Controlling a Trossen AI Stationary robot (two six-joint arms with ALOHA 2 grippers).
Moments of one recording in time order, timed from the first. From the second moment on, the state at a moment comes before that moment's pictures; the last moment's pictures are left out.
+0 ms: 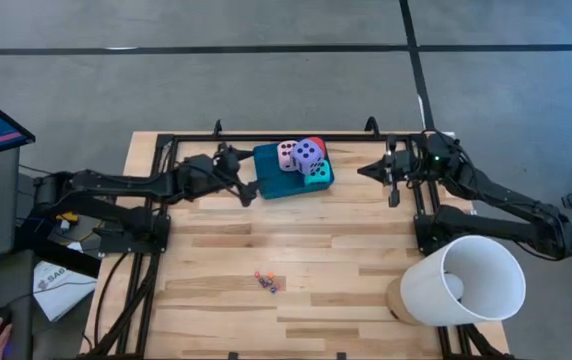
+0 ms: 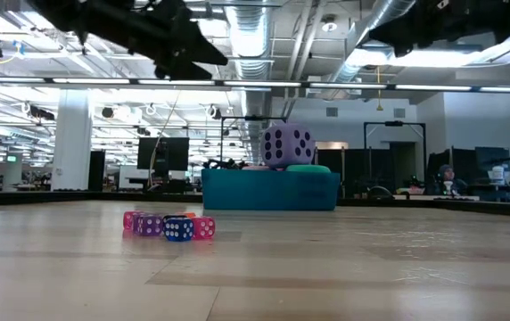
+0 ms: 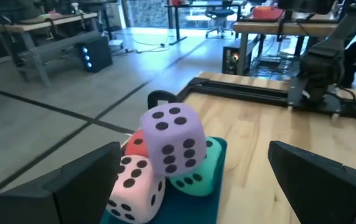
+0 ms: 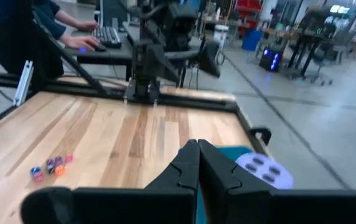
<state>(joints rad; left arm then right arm) 0.20 1.14 0.64 0.33 -0.29 0.02 -0.55 0.68 0.60 -0.07 -0.49 -0.23</state>
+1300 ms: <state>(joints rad) 0.20 1.05 0.53 0.37 -0.30 0.02 -0.55 0.68 0.60 0.02 -0.40 -0.11</state>
